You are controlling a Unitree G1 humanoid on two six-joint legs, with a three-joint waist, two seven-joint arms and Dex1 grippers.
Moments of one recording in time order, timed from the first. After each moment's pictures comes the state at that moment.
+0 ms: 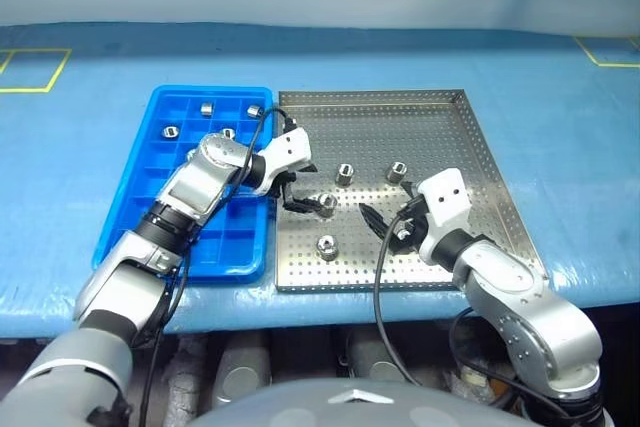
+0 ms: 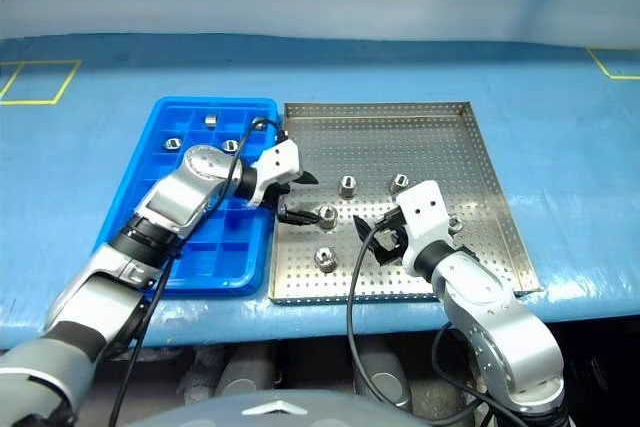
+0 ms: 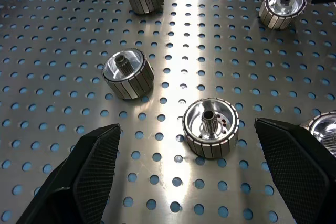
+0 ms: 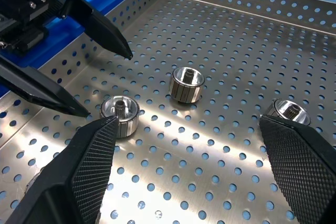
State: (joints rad) left arm -0.72 0.46 -0.46 0.27 -0.09 0.44 -1.12; right arm 0.06 -0.40 0.03 -0.82 0.38 0.95 0.20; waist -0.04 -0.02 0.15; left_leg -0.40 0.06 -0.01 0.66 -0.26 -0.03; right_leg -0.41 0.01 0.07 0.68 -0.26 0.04
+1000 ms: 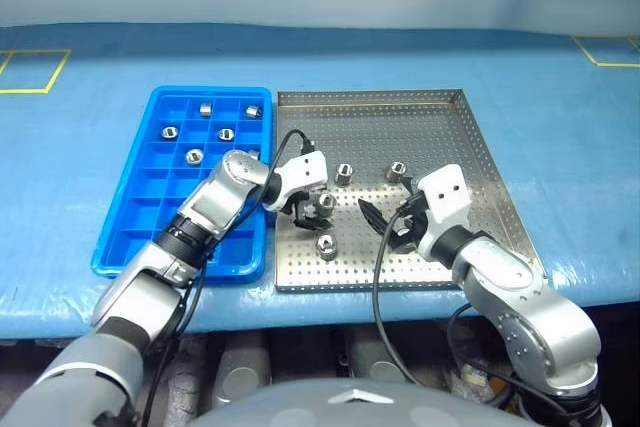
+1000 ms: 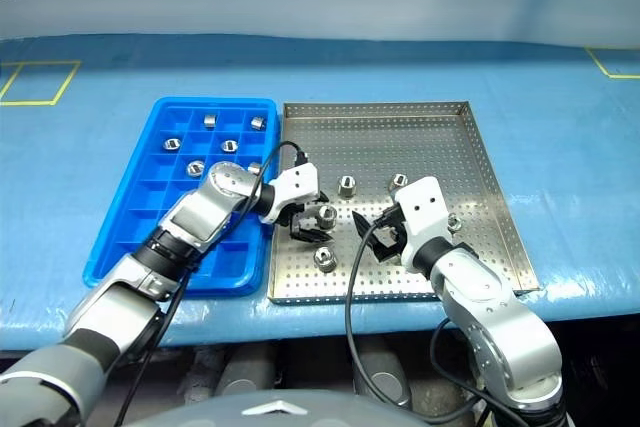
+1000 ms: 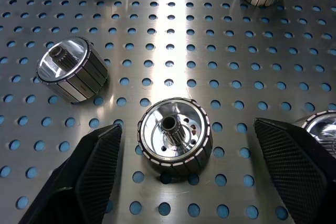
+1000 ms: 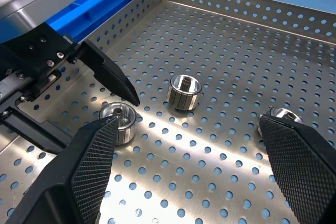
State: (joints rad) left arm -0.69 0.38 -0.50 0.27 0.00 0.45 -1.10; right arm 0.04 -0.39 0.03 -0.82 0.37 0.95 0.20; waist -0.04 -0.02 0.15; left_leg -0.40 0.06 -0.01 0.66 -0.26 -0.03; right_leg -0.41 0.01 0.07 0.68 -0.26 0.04
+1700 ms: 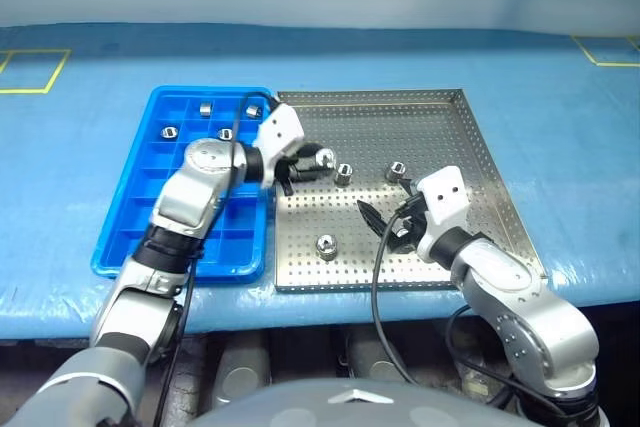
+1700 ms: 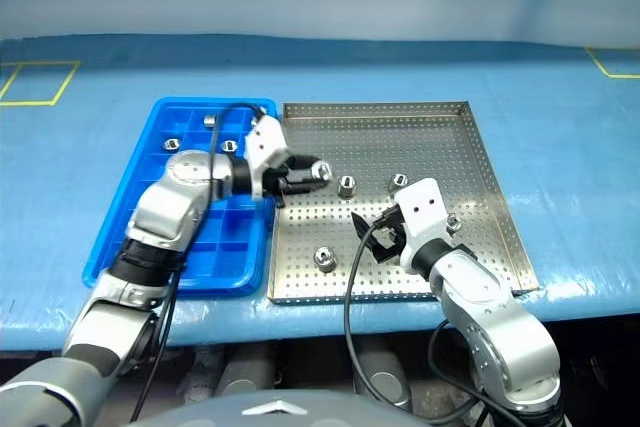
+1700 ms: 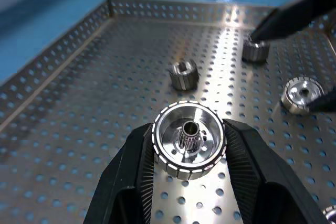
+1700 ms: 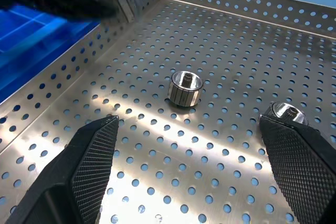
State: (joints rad) left arm -0.56 0.39 -0.14 -0.07 -0.18 0.55 -0.89; right arm 0.06 -0.38 0.04 -0.82 0.36 0.95 0.20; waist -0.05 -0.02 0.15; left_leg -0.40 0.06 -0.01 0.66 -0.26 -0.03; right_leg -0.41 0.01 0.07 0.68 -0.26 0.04
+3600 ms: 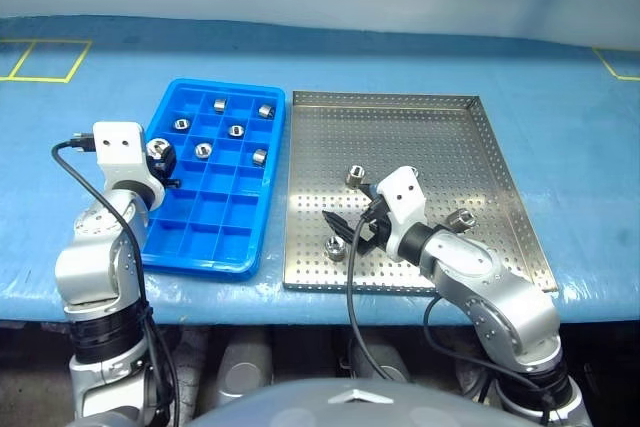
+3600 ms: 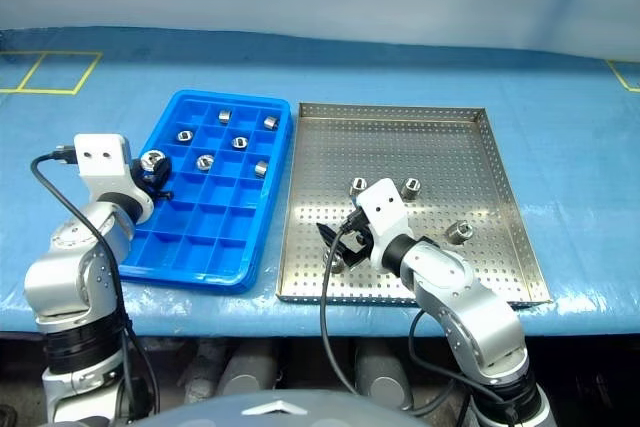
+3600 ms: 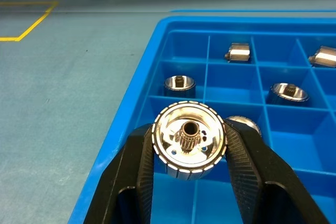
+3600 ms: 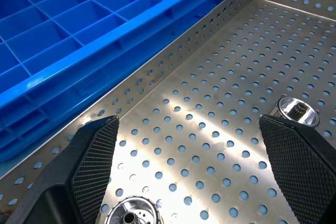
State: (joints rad) left arm -0.21 0.31 0.33 -0.44 -0.21 0.91 -0.11; right arm -0.05 -0.36 0.18 -0.72 0.36 0.94 0.28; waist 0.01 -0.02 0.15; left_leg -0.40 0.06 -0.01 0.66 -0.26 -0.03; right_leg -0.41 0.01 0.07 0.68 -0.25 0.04
